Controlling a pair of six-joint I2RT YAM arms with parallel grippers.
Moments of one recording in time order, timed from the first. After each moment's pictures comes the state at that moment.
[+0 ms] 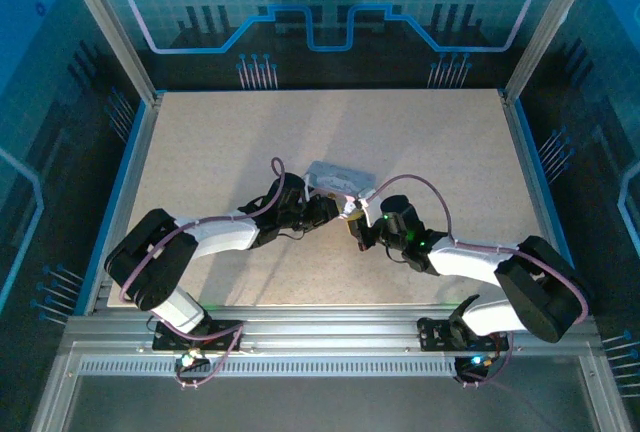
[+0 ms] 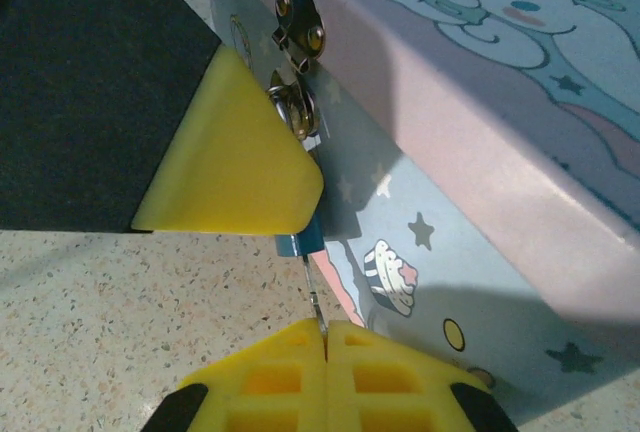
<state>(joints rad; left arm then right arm) -0.65 1.59 0.72 0.26 0.33 -1.06 0.67 1.35 0.44 0.35 -0.16 0.15</state>
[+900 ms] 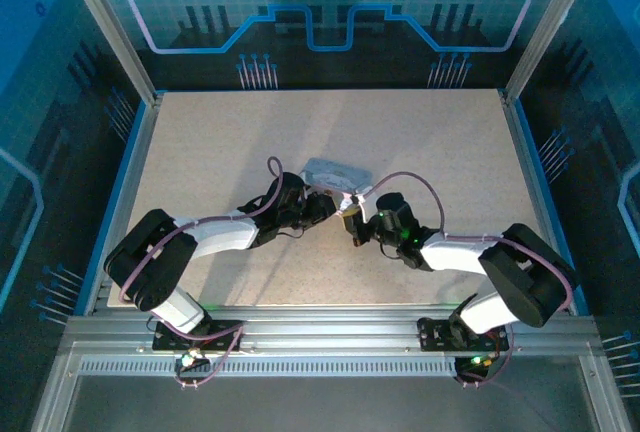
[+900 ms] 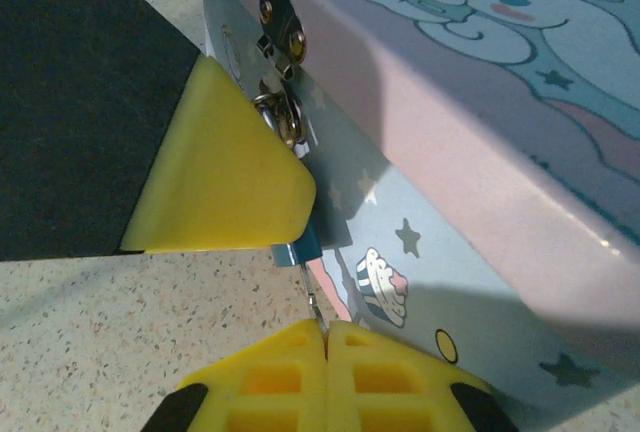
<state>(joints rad) -0.65 1.58 0.72 0.25 0.26 -1.08 0.67 1.46 0.47 0.46 -0.16 0.20</state>
